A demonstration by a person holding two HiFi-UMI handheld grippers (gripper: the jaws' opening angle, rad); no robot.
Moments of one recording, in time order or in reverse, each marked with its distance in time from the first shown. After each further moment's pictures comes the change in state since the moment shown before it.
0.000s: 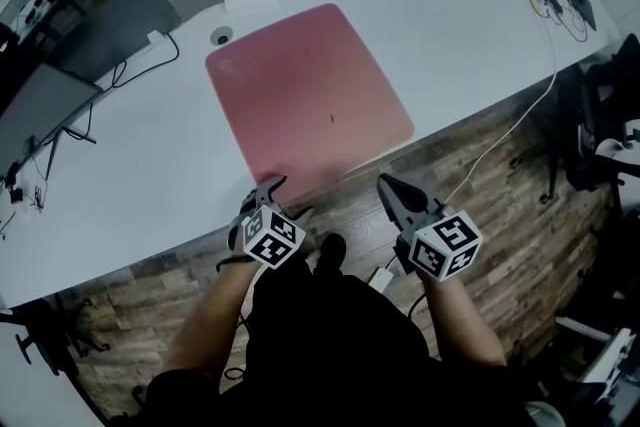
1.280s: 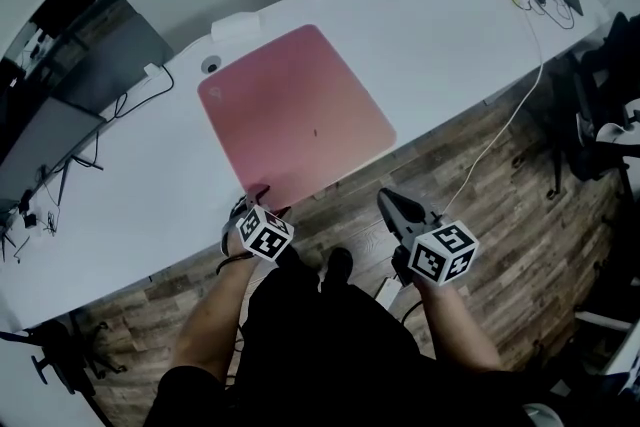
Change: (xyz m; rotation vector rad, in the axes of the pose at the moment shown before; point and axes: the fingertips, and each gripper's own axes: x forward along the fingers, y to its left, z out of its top) left arm 0.017 0.029 -0.021 0.049 0.191 0.147; right arm -0.045 -0.028 -0.015 0.163 -0.064 -0.033
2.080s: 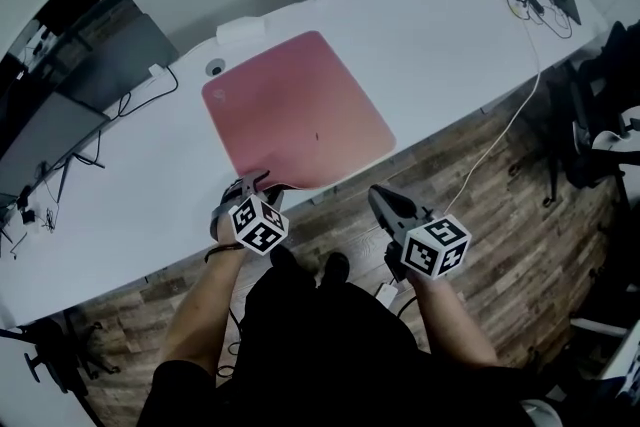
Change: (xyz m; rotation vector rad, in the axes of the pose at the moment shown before) left arm -0.034 0.039 0.040 0.172 -0.086 0.090; right arm 0.016 0.016 0.011 -0.018 0.001 0.047
